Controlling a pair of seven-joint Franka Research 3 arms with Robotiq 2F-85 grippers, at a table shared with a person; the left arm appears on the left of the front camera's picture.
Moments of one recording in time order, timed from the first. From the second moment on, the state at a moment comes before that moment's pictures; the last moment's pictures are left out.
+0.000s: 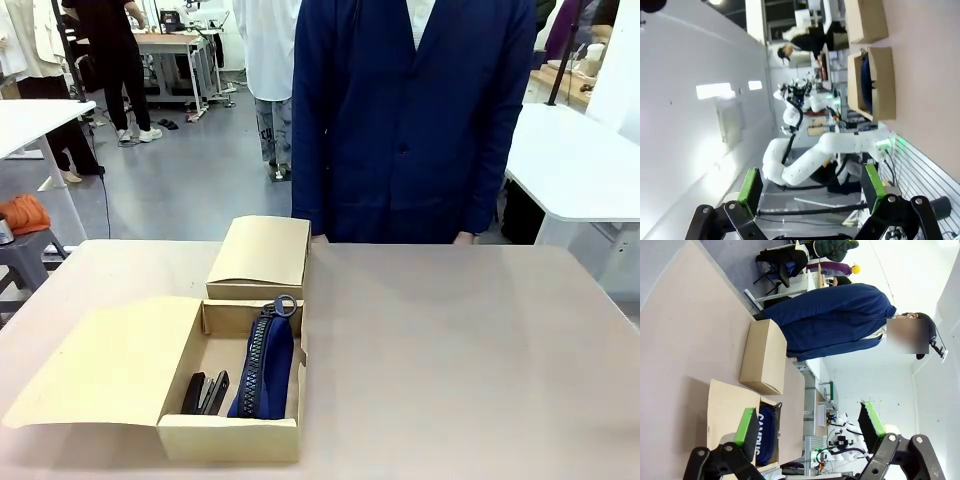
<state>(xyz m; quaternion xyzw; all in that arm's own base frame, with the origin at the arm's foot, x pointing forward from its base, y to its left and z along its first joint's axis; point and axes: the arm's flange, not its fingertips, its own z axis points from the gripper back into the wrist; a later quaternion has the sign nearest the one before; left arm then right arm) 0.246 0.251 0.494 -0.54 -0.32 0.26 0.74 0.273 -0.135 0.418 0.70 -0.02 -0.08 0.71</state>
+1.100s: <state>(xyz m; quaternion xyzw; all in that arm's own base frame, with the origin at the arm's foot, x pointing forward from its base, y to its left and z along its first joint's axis) 0.246 0.251 0.494 -0.54 -0.32 0.26 0.74 0.275 -0.104 0.444 0.69 0.00 -0.05 0.72</state>
